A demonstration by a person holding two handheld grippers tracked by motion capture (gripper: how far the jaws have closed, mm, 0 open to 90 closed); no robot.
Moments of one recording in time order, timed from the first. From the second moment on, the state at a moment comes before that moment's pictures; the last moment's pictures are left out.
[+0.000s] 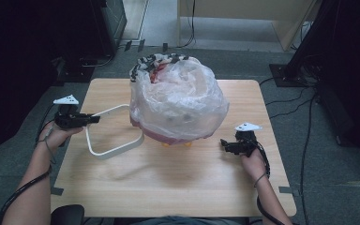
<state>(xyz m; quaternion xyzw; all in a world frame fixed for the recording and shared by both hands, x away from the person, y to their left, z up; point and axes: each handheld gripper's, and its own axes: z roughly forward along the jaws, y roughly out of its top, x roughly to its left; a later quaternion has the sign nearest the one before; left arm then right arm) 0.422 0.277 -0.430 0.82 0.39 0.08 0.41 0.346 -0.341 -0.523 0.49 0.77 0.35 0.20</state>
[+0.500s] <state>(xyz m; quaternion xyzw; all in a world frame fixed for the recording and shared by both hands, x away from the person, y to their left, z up) 0.422 0.291 -0.399 0.82 0.39 0.08 0.41 0.346 -0.341 -0.523 0.49 0.77 0.35 0.20</state>
